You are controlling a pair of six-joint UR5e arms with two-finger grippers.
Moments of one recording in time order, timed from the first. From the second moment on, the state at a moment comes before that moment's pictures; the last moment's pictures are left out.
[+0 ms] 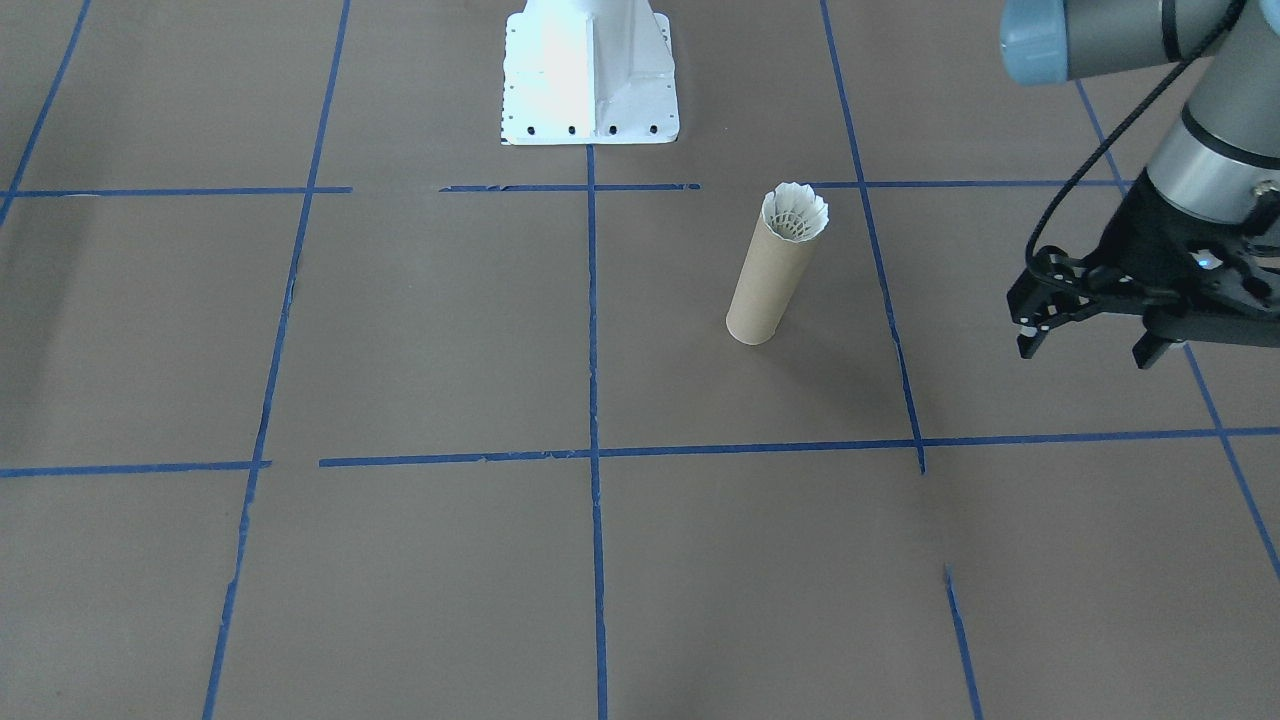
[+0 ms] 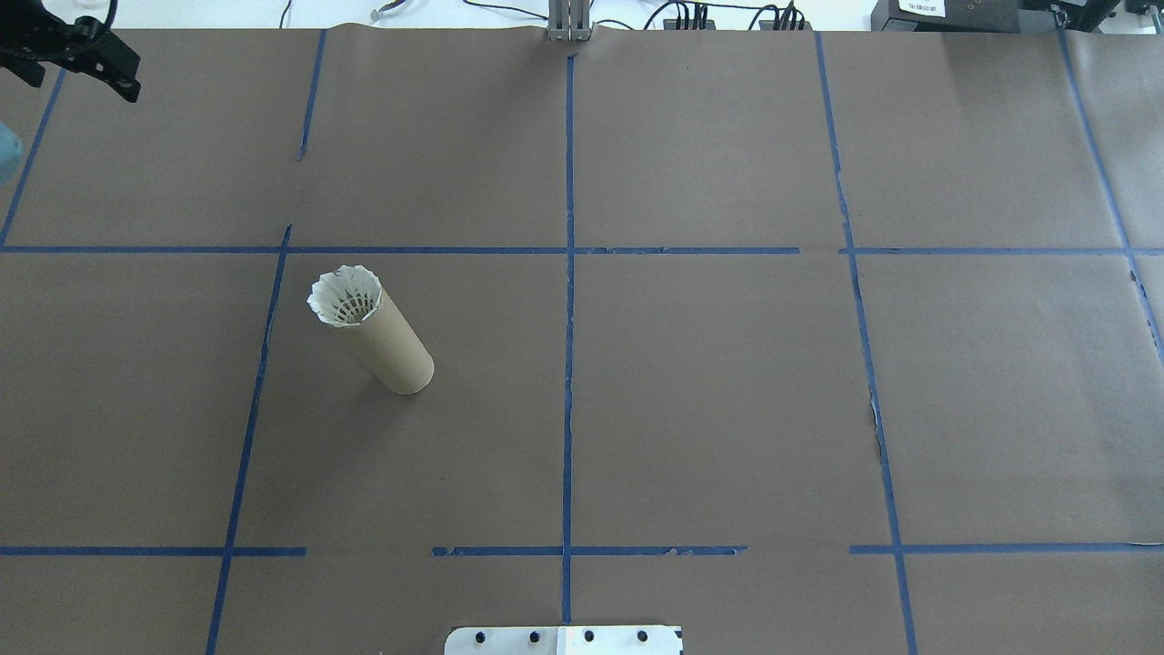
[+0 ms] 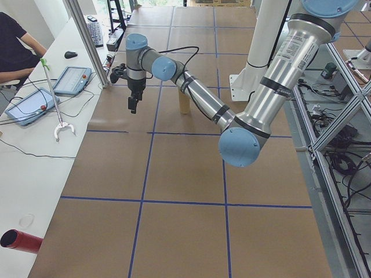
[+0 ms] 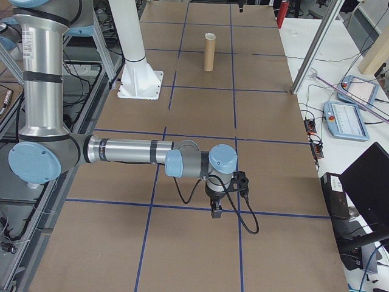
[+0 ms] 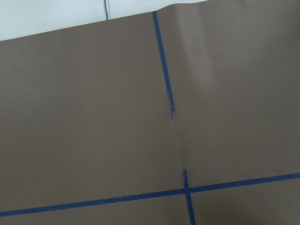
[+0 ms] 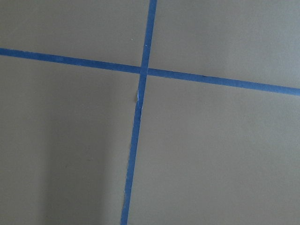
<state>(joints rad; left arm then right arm) -1.24 -1.98 -1.80 -1.40 -2.16 -0.42 1.54 -1.63 1.63 -1.57 2.29 -0.10</state>
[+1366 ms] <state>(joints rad) -1.53 -1.63 -1.45 -1.64 -2.32 0.00 1.54 -1.63 1.63 -1.57 2.29 -0.10</state>
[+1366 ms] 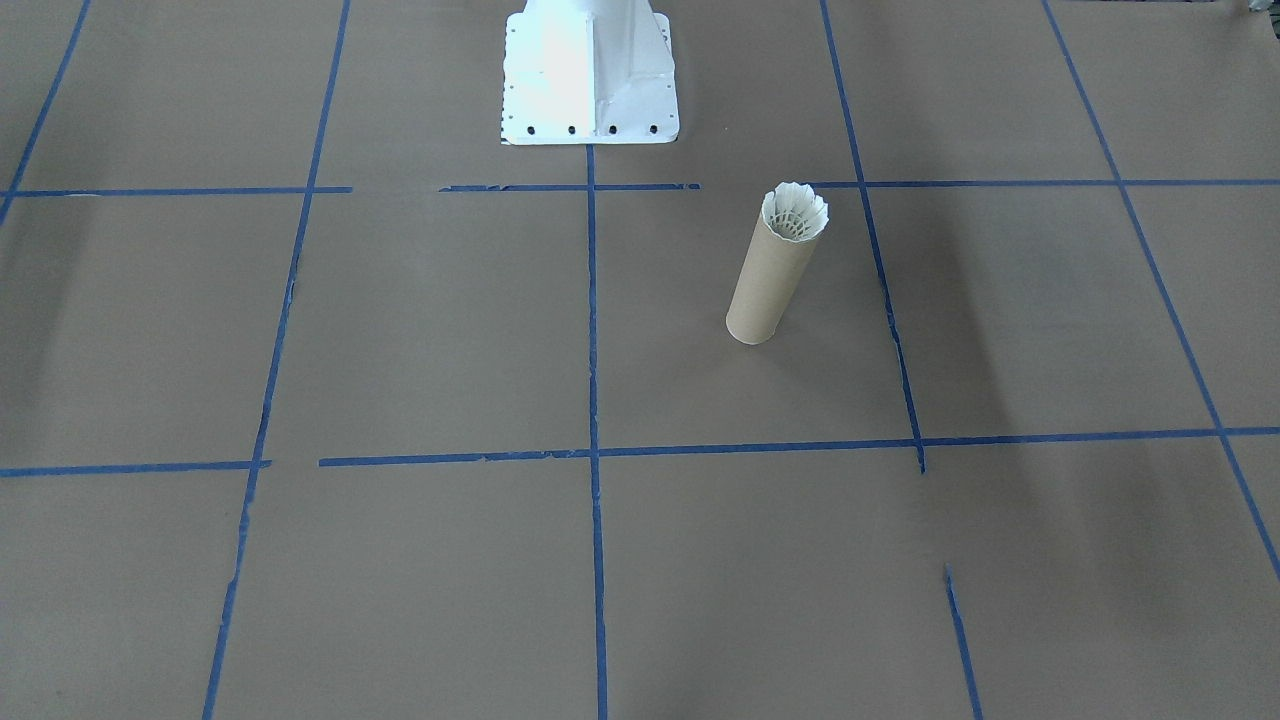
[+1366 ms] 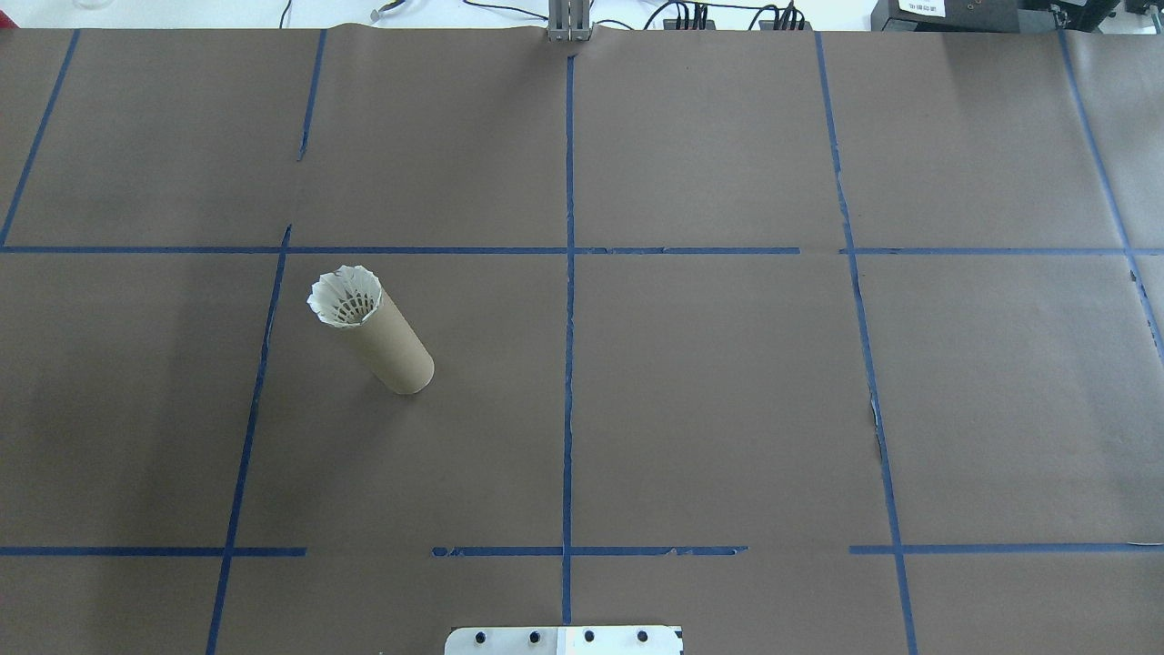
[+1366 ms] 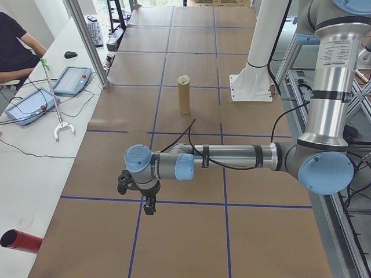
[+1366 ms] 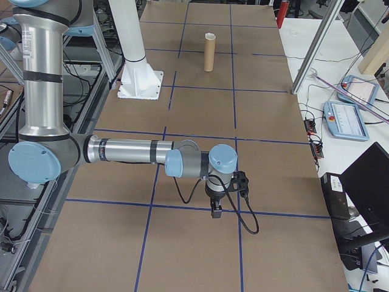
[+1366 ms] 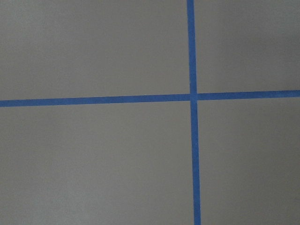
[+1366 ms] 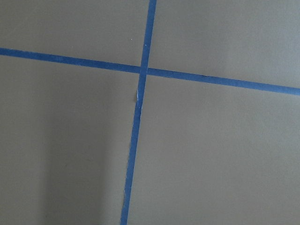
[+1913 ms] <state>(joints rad) -1.55 -1.63 -1.52 -1.56 -2.32 0.01 1.54 -1.63 1.63 -1.57 2.29 -0.10</state>
